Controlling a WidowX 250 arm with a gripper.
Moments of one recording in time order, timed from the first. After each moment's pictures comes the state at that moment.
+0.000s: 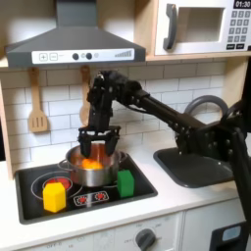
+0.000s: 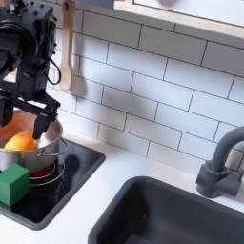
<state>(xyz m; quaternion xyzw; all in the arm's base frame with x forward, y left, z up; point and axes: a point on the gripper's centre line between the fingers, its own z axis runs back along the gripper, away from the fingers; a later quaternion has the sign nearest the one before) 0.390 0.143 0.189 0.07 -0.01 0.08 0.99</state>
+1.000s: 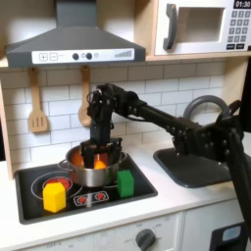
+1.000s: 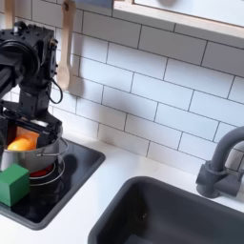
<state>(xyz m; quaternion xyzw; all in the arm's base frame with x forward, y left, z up) 0.389 0.134 0.157 0.05 0.02 0.07 1.00</state>
